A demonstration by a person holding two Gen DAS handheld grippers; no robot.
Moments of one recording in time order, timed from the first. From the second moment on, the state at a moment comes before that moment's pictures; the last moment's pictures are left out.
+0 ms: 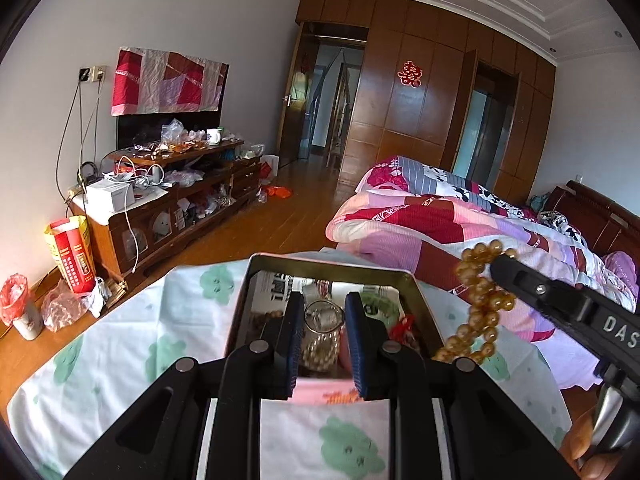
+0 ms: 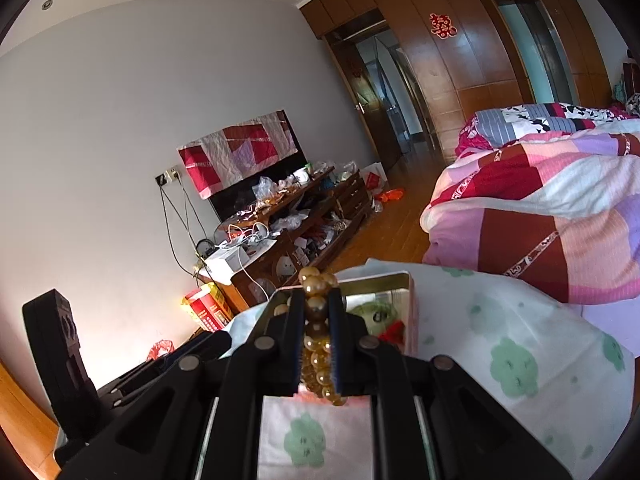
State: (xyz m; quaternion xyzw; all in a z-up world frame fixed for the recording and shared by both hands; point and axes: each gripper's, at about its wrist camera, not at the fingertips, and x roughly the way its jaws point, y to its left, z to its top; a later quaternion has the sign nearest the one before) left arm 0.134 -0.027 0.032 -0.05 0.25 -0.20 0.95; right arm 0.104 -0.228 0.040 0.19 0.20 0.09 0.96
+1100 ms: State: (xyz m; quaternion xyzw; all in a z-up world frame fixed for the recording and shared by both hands) left arm 0.213 -0.056 -0.024 0.00 0.34 -0.12 0.93; right arm 0.198 -0.224 -0.029 0.17 0.30 0.05 0.94
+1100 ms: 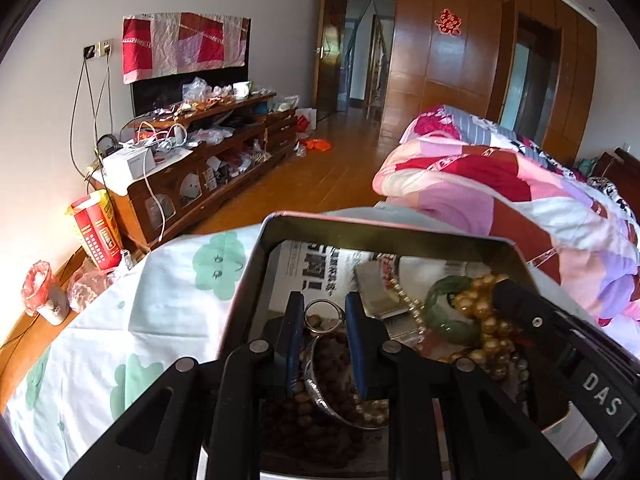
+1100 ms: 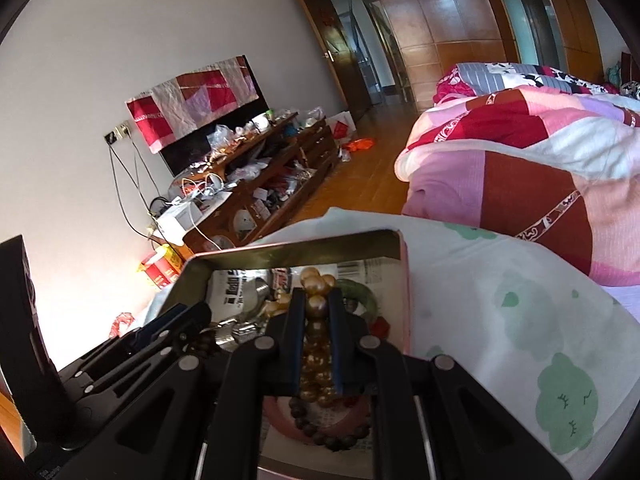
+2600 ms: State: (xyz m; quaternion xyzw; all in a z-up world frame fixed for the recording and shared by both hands) left arm 0.184 -0.043 -0.004 0.01 0.27 -0.07 0.96; right arm 0.152 -0.214 -0.004 0.10 0.17 -0.10 0.97
